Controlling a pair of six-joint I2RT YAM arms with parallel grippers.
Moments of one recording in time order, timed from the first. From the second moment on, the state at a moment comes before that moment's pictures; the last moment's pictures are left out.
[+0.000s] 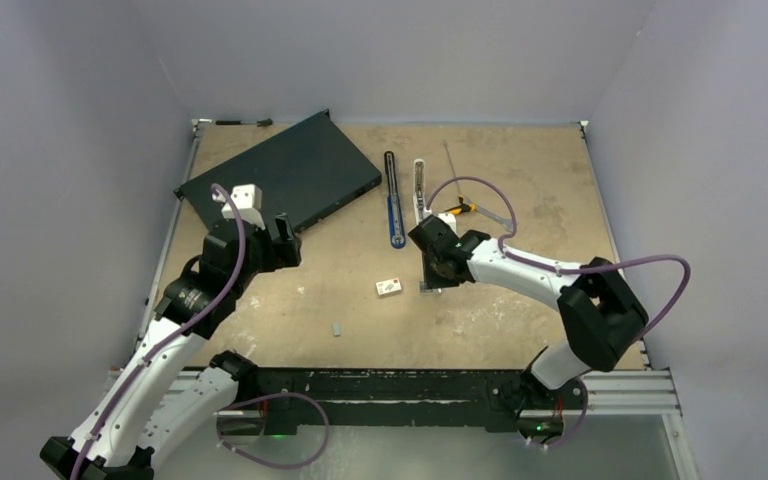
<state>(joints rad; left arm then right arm) -0.44 0.73 0.84 -0.62 -0.27 -0.41 0.76 1.56 0.96 -0.61 0.24 0.63</state>
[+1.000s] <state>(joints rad) -0.44 0.73 0.84 -0.62 -0.26 -0.41 0.76 1.57 0.96 -0.63 0.24 0.63</state>
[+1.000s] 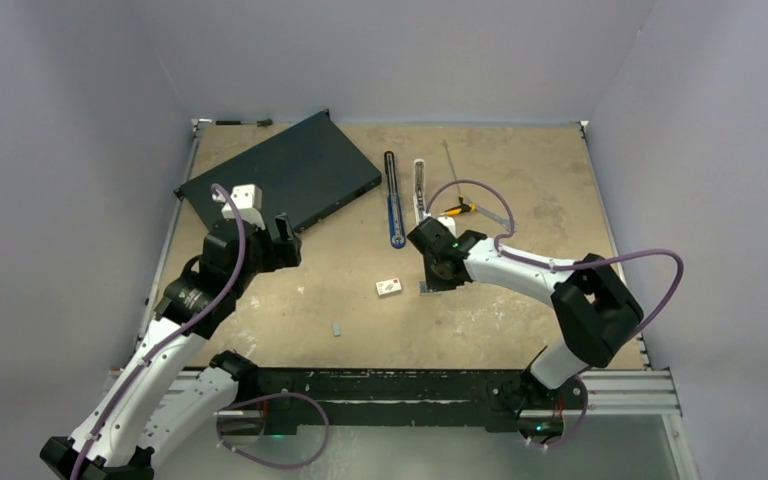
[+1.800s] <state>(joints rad) -0.44 0.73 0.84 -0.62 -0.26 -0.41 0.76 1.62 0.96 -0.61 0.23 0.63</state>
